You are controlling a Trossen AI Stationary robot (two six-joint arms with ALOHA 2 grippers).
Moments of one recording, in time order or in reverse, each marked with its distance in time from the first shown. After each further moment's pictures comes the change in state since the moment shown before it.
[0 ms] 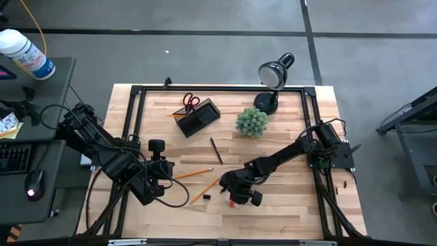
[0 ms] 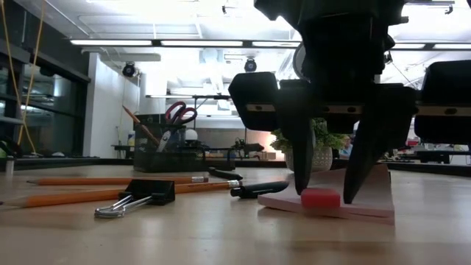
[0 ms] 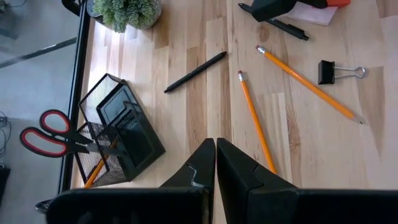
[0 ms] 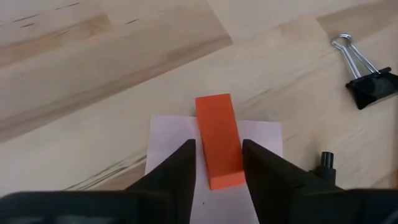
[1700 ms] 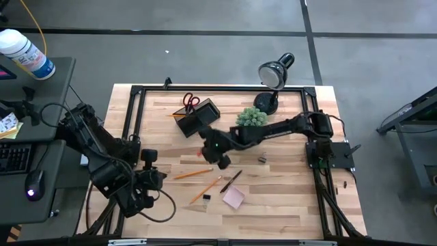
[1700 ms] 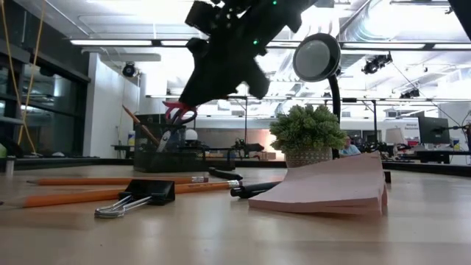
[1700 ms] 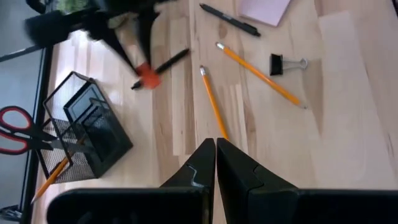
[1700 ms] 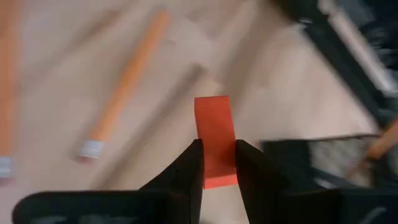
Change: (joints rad) left arm -0.147 0.000 0.000 -0.021 0.027 -0.142; right arm -0.291 0.004 0.365 -0.117 0.396 -0.056
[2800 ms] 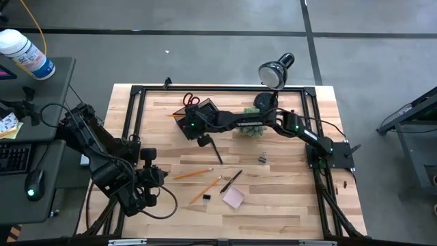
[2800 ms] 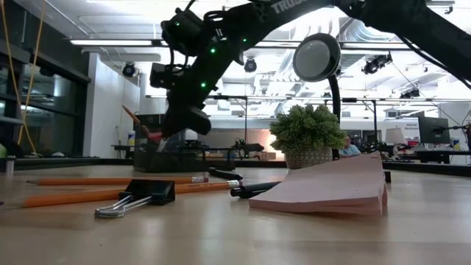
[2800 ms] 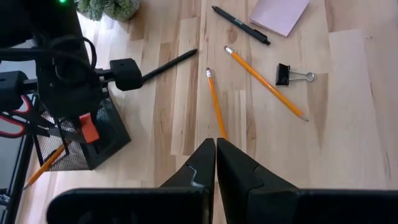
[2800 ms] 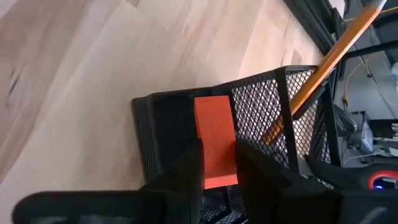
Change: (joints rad) left arm 0.003 0.000 0.000 -0.004 -0.012 -0.090; right arm -0.167 0.396 0.537 -0.188 0.184 -0.038
